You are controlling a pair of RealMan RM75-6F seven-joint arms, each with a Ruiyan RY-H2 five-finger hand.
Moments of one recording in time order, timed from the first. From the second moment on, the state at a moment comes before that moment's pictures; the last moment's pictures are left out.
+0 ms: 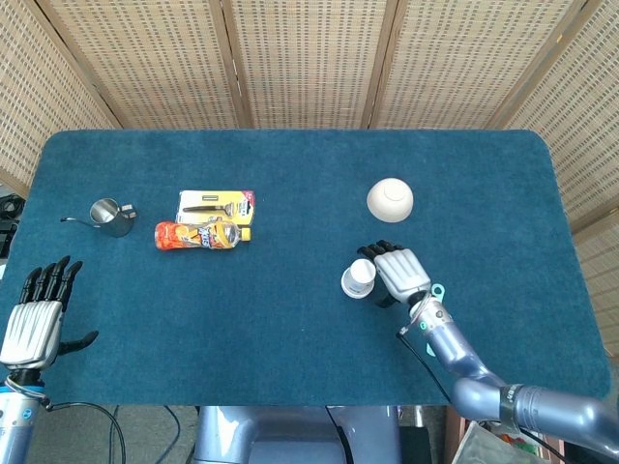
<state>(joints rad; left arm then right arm) -0.13 -1.18 -0.08 -1.80 1.35 1.42 0.32 0.77 -1.44 0.21 -1.60 -0.86 0.87 -0.50</state>
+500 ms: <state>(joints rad) -0.14 -1.18 -0.09 -1.79 1.31 1.40 0.31 0.82 -1.51 0.20 -1.51 -0.82 0.88 -0.50</state>
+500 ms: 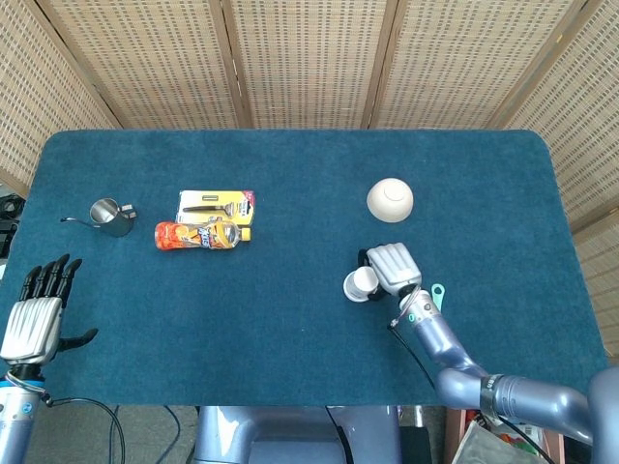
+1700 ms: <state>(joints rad) -0.49 -1.49 -0.26 -1.40 1.50 1.34 0.18 0.86 -1.31 0.45 -1.75 -0.48 0.62 0.15</state>
